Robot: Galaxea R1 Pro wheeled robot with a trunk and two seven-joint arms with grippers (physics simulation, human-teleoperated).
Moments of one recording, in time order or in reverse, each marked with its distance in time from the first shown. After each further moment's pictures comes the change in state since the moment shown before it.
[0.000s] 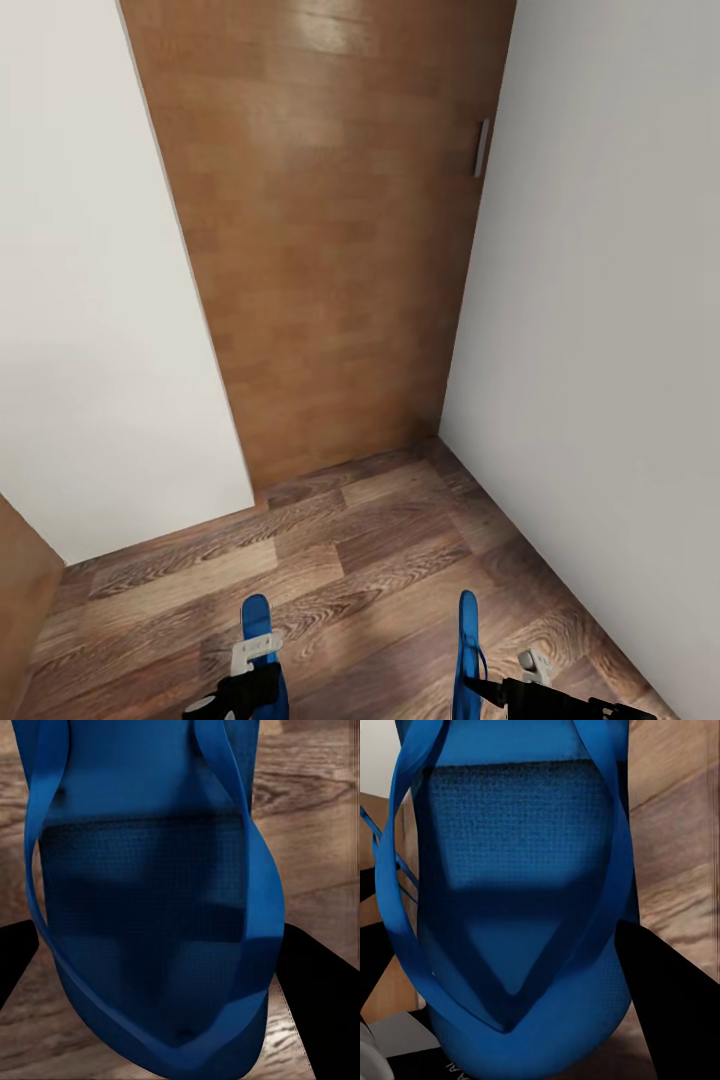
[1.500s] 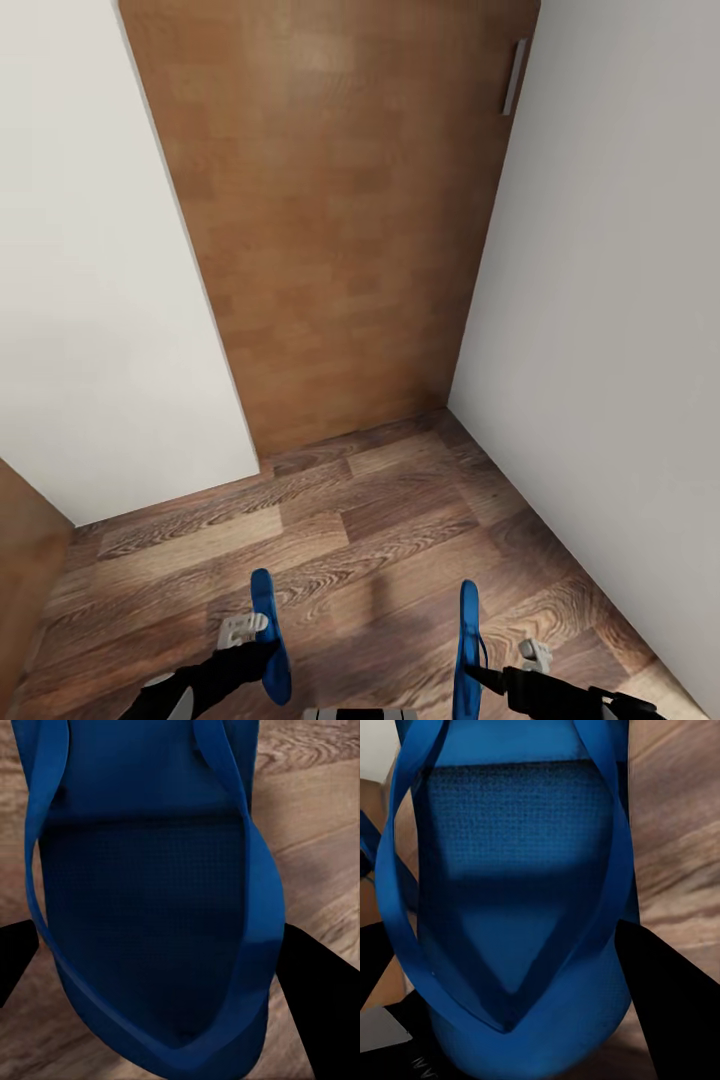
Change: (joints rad) left arm 0.000 0.118 0.006 -0.103 0.000 0.095 -0.433; right arm 0.000 -0.001 -0.001 -0.047 -0.006 0.013 0.009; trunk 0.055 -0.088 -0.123
